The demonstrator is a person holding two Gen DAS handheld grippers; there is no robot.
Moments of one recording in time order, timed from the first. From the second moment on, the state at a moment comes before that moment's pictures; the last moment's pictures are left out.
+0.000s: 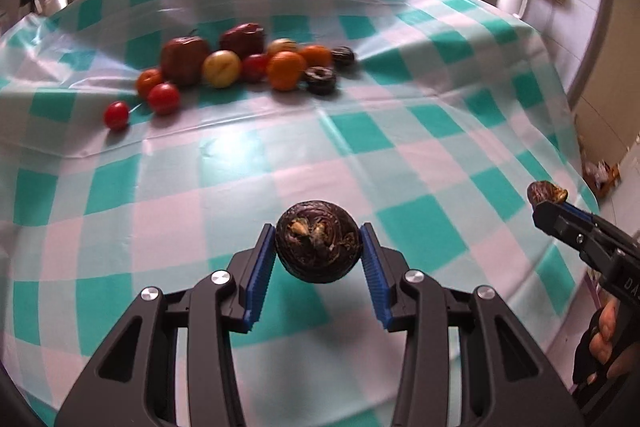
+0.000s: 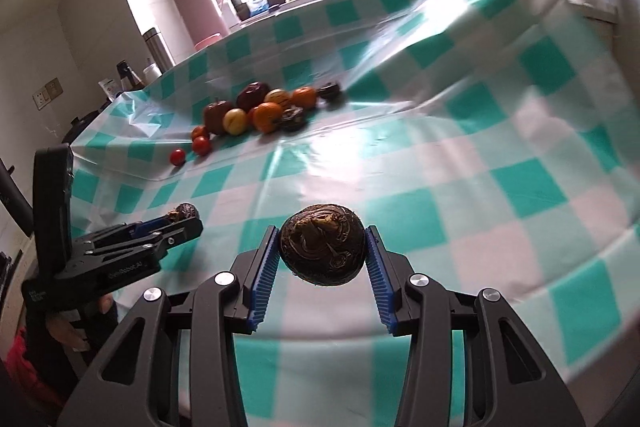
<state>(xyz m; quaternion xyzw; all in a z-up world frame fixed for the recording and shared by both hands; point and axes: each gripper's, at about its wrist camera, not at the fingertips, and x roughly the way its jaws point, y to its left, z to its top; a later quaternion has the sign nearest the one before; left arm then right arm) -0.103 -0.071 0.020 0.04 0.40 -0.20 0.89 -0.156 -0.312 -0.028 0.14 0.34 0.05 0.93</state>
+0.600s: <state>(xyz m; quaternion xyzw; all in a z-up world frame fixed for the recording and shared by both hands) -0.166 -0.170 0.012 0.14 0.40 -0.30 0.85 -0.244 -0.406 -0.048 0.18 0.32 -0.03 0.93</state>
